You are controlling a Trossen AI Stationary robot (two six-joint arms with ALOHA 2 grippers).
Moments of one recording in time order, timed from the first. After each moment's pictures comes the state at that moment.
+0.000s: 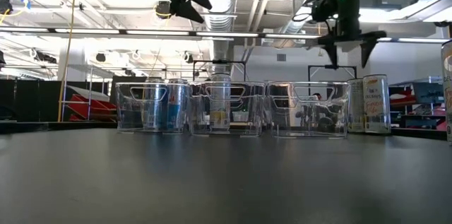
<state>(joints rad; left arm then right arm) 0.56 1.45 1.54 -0.66 0.13 0.14 -1.03 1.56 1.54 -1.34 0.24 0.64</state>
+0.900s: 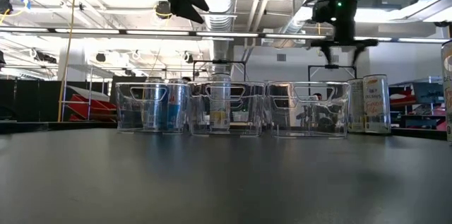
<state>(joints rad) 0.56 1.45 1.54 -0.70 0.16 0.24 -1.07 1.59 1.54 -1.14 0.21 1.01</state>
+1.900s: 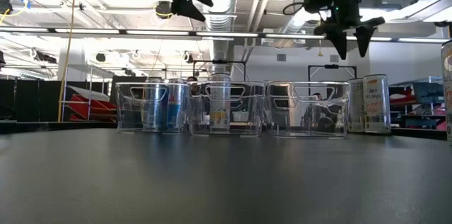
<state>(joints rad) 0.56 1.45 1.54 -0.64 0.16 0.13 -0.88 1.58 1.62 -1.57 0.28 0.51</state>
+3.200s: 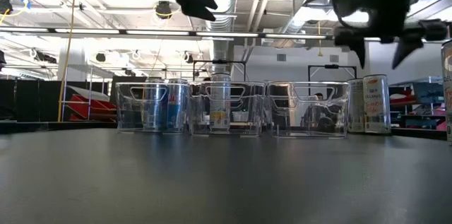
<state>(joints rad) 0.51 1.46 1.48 -0.55 0.22 0.32 -0.02 1.33 0.95 -1.50 0.82 2.08</state>
